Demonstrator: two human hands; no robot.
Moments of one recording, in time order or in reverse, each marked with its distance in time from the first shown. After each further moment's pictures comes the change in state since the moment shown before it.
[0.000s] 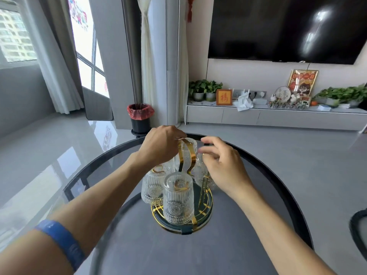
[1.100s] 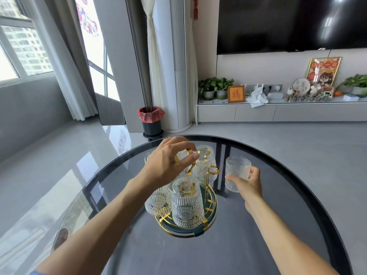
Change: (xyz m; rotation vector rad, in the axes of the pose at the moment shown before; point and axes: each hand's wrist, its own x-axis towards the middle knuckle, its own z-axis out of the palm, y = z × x) left_hand -0.023 -0.013 0.020 -0.279 0.004 -0.025; right_hand 0.029 0.169 0.052 0.359 0.245 0.675
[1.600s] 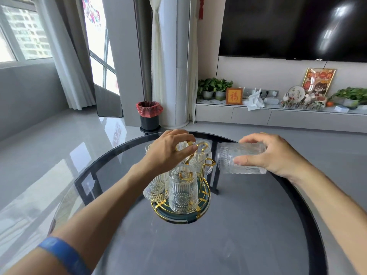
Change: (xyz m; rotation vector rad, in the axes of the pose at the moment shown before) left_hand -0.004 0.005 -0.002 0.056 -0.007 -0.016; right_hand -0.074 -0.156 -0.096 -0.590 -0.413 -0.537
